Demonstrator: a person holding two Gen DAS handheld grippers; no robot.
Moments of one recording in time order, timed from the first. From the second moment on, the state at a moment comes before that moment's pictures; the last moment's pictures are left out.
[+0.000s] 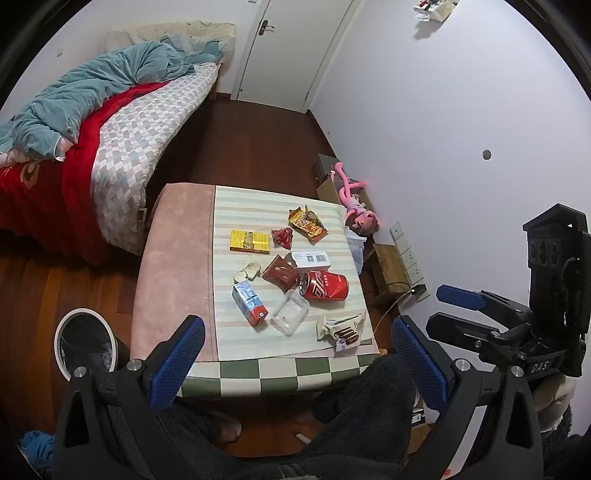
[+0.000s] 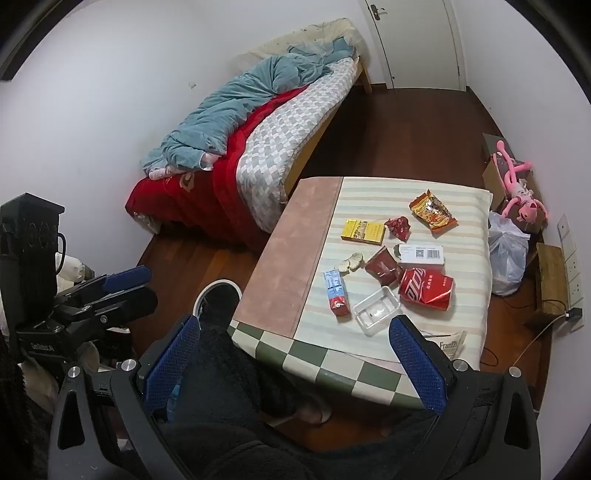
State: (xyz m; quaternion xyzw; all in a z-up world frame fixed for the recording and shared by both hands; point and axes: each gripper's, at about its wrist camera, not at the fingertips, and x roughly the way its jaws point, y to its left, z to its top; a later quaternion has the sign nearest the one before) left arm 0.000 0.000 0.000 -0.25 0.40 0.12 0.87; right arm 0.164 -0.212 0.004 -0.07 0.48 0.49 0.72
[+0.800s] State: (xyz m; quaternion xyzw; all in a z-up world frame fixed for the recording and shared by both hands) left arm 0.005 0.000 0.002 -0.25 0.41 0.12 0.87; right arm 0.166 -0.212 0.006 -0.08 0.47 0.49 0.73
